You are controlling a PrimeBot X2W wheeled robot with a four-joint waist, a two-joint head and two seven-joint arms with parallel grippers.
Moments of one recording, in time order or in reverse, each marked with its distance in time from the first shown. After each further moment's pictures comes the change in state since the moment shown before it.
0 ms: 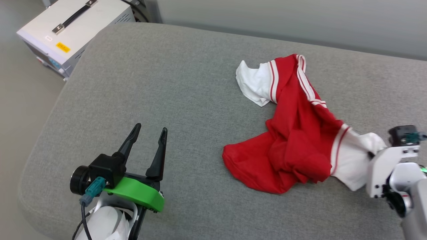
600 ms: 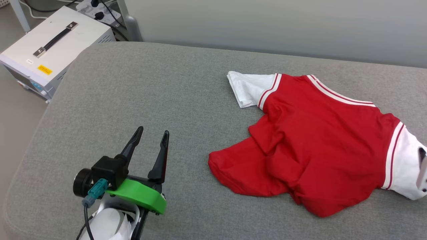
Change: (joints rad) left arm 0.010 -0.030 0.022 0.024 0.018 -0.026 0.000; right arm -0.022 -0.053 -0.310 0.054 -0.124 -0.001 -0.035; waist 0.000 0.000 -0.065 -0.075
